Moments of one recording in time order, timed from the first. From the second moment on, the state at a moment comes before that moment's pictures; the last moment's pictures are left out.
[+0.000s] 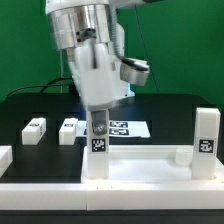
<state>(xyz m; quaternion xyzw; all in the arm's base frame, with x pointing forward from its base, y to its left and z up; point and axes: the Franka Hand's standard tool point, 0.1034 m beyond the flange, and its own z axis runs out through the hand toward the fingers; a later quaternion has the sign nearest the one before) 0.631 -0.046 0.099 -0.69 0.72 0.02 0.10</state>
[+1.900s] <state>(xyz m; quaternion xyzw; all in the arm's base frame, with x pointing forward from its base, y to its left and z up) 0.636 -0.044 0.102 -0.97 0.24 -0.03 0.05</state>
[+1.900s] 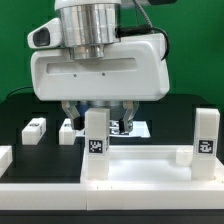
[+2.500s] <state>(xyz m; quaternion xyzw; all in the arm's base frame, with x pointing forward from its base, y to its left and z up) 0.634 -0.053 0.101 -0.95 0.32 -0.02 0.04</state>
